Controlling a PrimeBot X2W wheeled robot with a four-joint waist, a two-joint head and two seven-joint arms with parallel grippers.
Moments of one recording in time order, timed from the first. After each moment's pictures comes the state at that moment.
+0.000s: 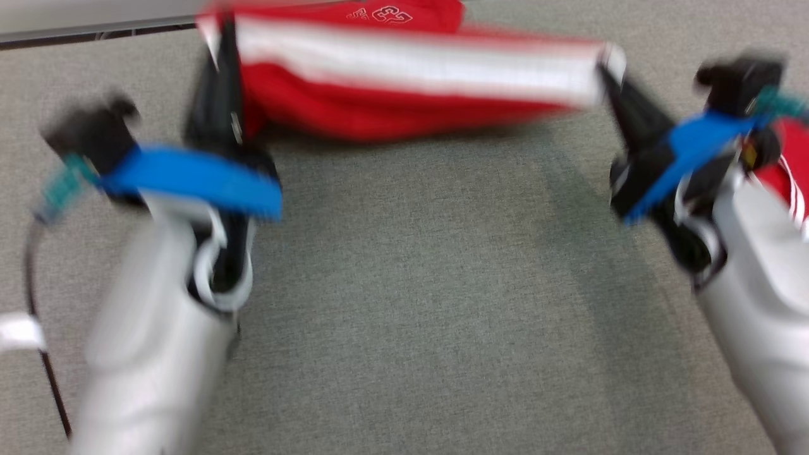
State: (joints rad) left arm -0.74 0.17 -0.31 0.43 -0.78 -0.13 -0.23; right arm -0.84 -0.30 0.35 0.55 0.56 0.13 -0.01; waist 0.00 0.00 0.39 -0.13
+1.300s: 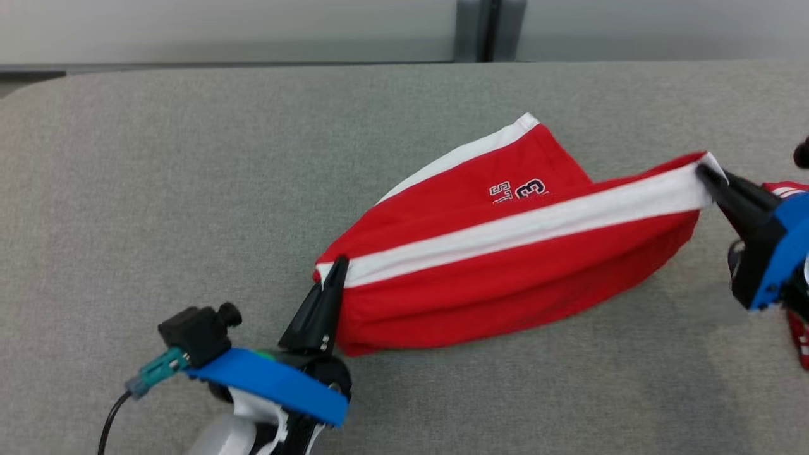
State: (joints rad) left arm -0.14 0.29 -0.54 -0.08 -1.03 0.01 -0.11; right arm -0.34 -0.45 0.00 -0.15 0.48 0.13 0.68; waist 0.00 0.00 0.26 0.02
